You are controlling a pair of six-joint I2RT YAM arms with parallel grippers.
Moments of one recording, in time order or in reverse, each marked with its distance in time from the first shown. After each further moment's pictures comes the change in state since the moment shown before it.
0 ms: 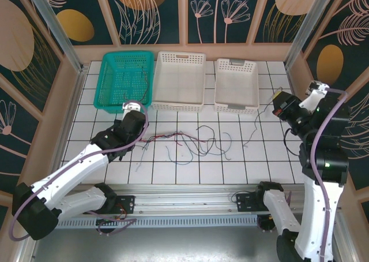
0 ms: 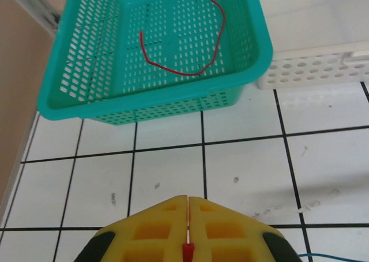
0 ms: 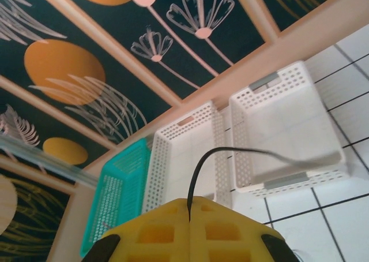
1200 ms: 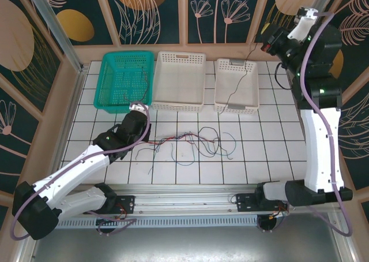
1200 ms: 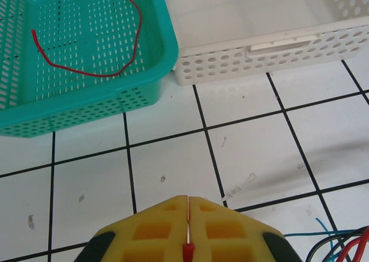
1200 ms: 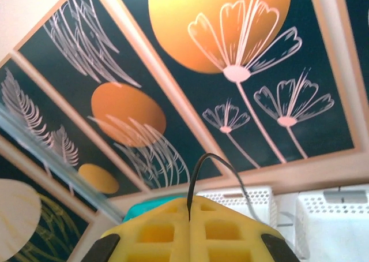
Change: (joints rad) left arm 0.000 -0.005 -0.040 0.122 0.237 0.035; right arm 0.211 0.571 0.563 0.241 0.148 -0.133
